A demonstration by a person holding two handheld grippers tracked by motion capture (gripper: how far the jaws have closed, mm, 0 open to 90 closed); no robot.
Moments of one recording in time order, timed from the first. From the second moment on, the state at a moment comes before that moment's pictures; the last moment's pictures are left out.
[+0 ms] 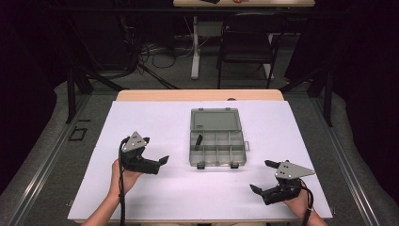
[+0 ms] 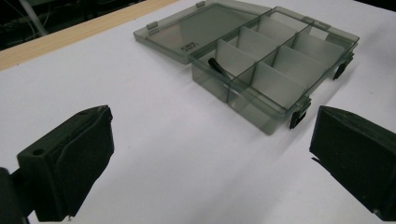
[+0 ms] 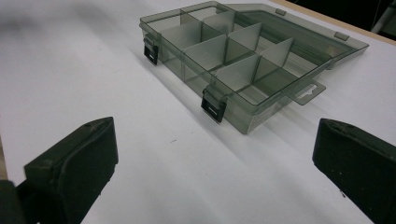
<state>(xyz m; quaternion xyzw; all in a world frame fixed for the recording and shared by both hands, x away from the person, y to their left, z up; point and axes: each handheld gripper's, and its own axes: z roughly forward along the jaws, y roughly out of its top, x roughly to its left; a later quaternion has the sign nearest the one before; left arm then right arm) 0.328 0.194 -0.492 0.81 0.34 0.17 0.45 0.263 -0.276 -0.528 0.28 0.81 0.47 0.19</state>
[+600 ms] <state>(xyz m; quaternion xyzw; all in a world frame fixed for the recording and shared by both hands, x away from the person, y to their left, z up) 0.297 0.216 -0.514 0.79 0.37 0.18 0.45 0.263 -0.275 -0.529 0.28 0.81 0.47 0.19</state>
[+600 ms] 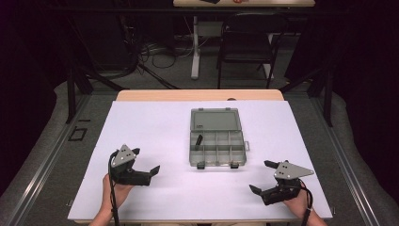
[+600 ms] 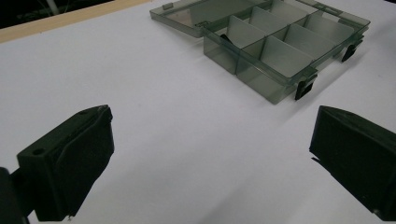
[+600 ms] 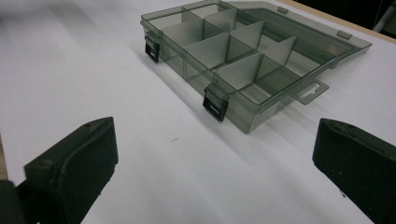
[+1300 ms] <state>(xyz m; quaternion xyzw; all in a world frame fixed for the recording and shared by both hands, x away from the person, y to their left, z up) 0.270 0.222 -0.527 0.79 0.37 0.19 0.46 0.262 -0.275 -0.528 0.28 0.81 0.47 0.20</state>
